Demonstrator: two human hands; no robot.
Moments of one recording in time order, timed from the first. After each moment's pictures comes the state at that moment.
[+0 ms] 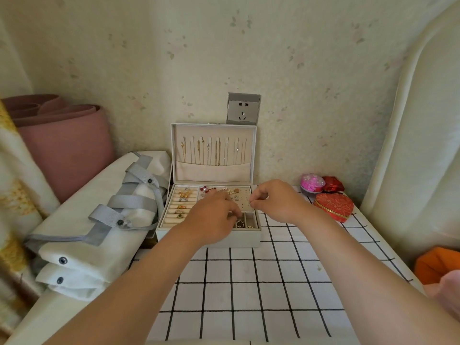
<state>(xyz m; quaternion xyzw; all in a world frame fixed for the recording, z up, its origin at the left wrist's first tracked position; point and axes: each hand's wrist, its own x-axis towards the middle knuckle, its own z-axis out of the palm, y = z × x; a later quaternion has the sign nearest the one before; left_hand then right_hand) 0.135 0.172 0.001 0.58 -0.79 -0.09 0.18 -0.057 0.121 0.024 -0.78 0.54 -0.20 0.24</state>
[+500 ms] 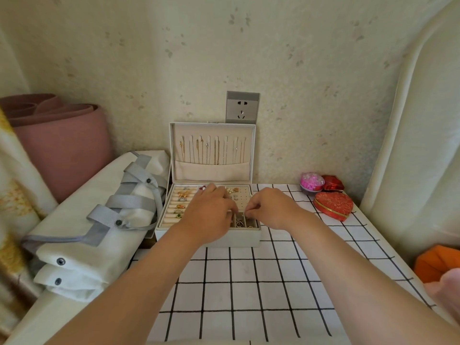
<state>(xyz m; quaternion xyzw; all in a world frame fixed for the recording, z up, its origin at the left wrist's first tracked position) 0.137 0.171 0.000 0.56 -0.81 0.03 0.17 -0.047 0.124 0.013 -0.81 0.55 -0.11 0.19</state>
